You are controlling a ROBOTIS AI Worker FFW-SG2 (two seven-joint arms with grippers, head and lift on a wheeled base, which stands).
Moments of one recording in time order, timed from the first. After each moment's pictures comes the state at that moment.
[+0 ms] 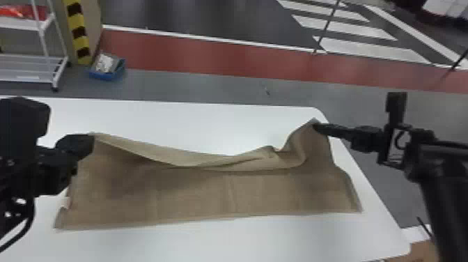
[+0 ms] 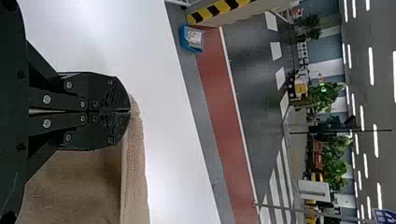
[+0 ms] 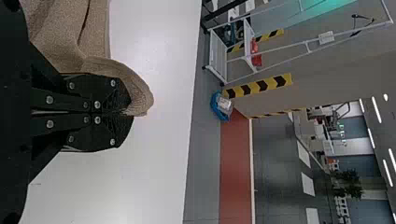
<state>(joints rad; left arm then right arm) 0.06 0.35 -0.17 -2.18 0.26 0.89 0.05 -0.32 -0.52 -0.32 -1.30 -0.10 0.65 0.98</state>
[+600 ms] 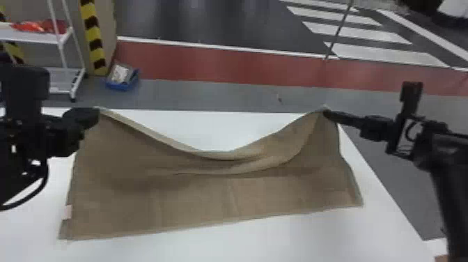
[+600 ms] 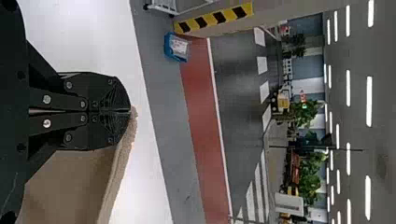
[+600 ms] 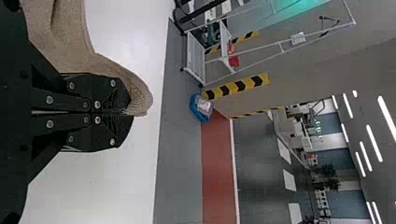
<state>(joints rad) -0.14 0.34 -0.13 -2.00 0.36 0.85 0.05 -0.48 -0.49 -0.31 -1.15 -0.12 0.60 0.95</state>
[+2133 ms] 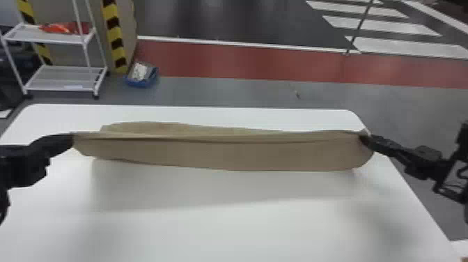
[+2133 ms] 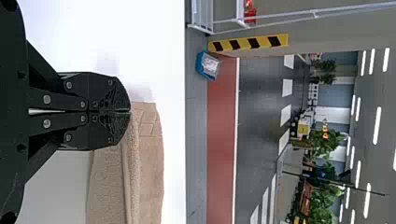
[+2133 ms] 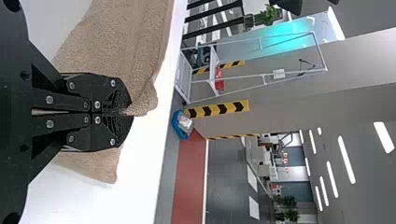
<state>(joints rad) 0.12 0.38 0.16 -2.14 0.51 0.93 0.02 -0.27 -0.60 -0.31 -0.95 -0.30 0.11 1.13</state>
